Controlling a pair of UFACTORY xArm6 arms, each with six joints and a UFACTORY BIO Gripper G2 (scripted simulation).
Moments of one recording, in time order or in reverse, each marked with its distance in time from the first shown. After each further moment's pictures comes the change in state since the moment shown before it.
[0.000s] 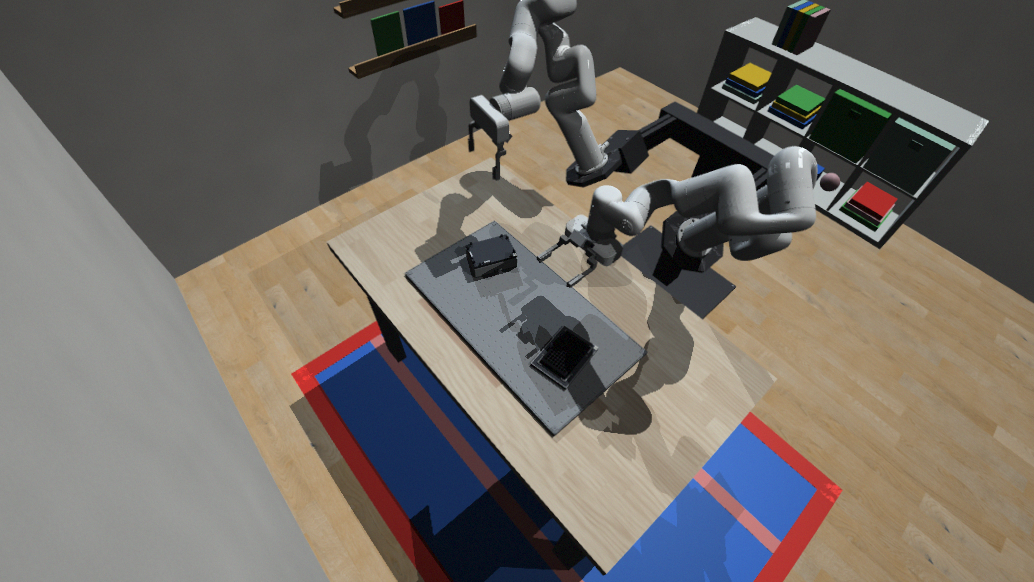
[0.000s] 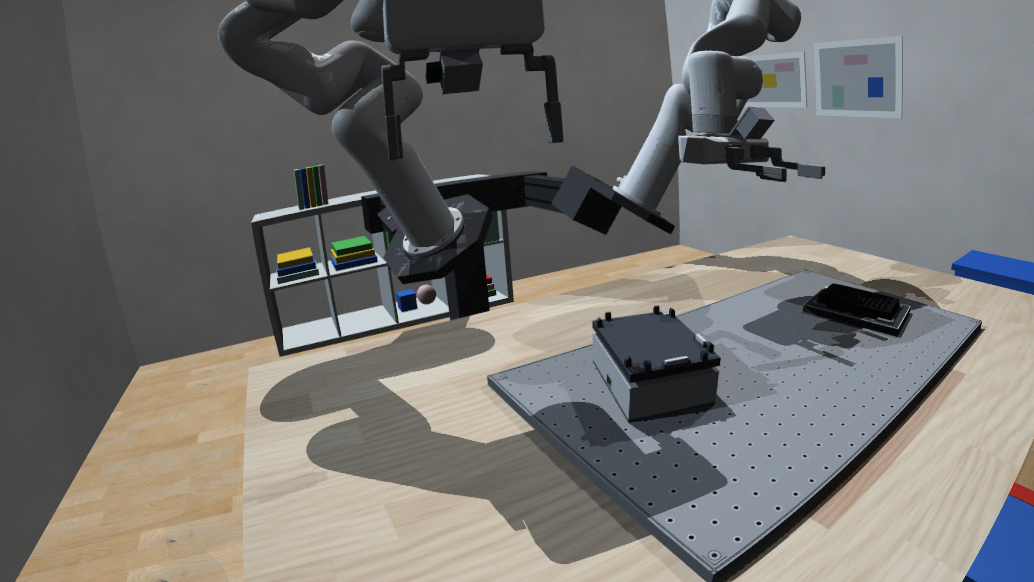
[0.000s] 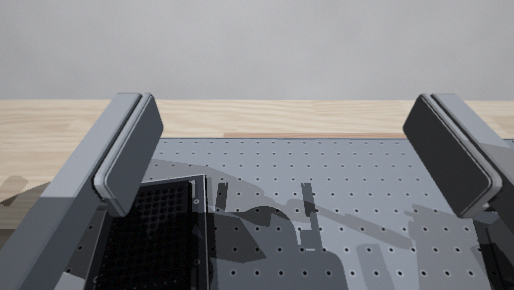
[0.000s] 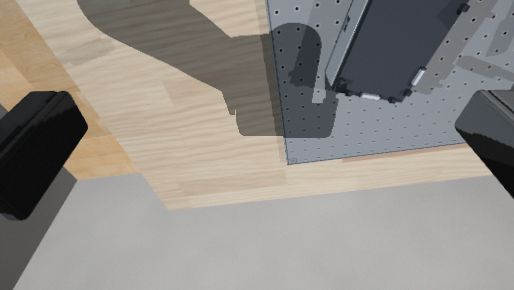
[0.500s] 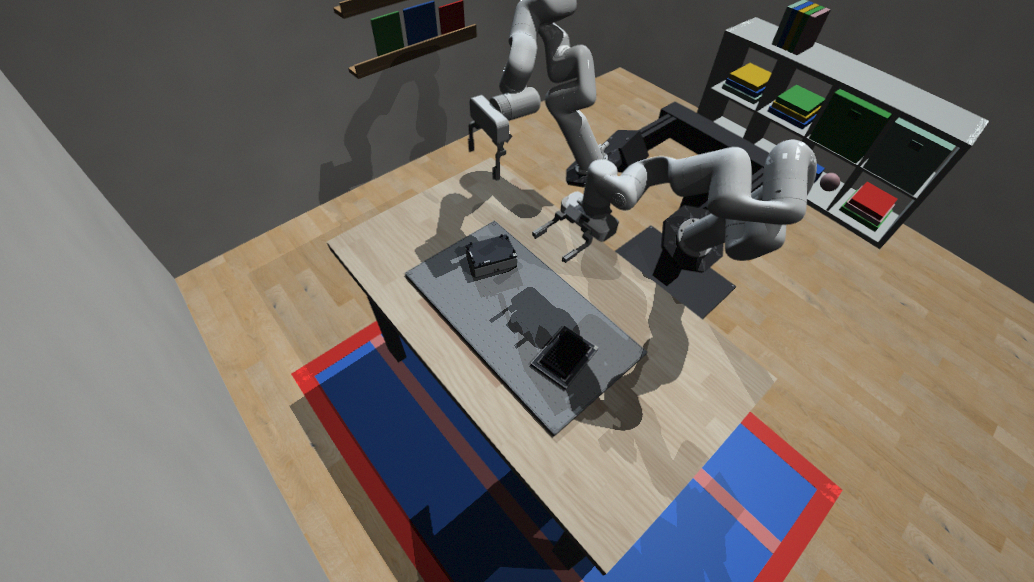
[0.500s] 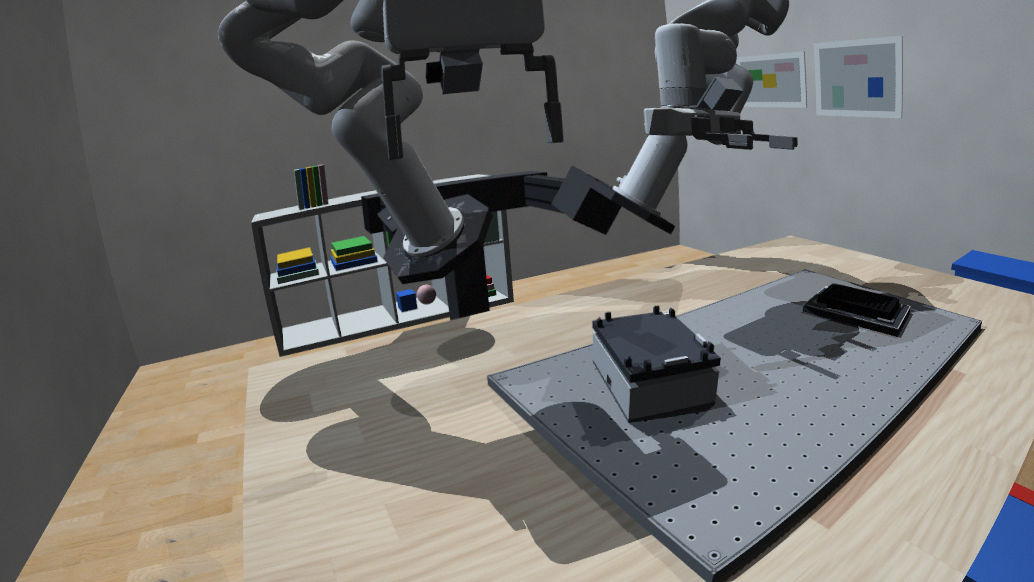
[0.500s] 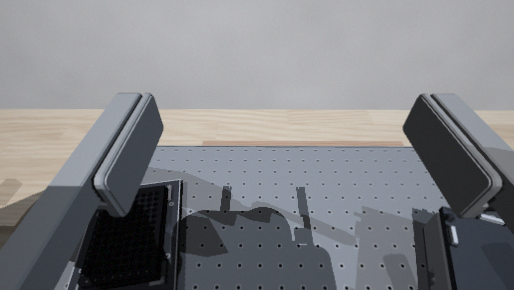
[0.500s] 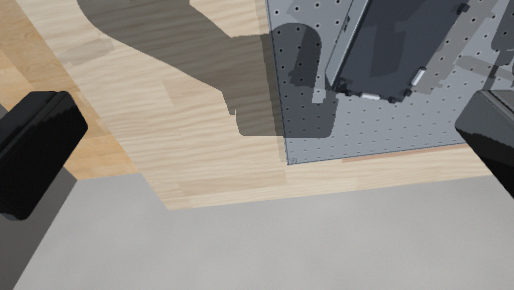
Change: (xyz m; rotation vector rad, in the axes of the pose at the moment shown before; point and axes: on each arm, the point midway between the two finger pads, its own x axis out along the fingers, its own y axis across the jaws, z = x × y) left arm -0.023 -0.047 0.041 0.000 0.001 0.000; right arm 0.000 0.000 0.000 0.000 0.000 0.000
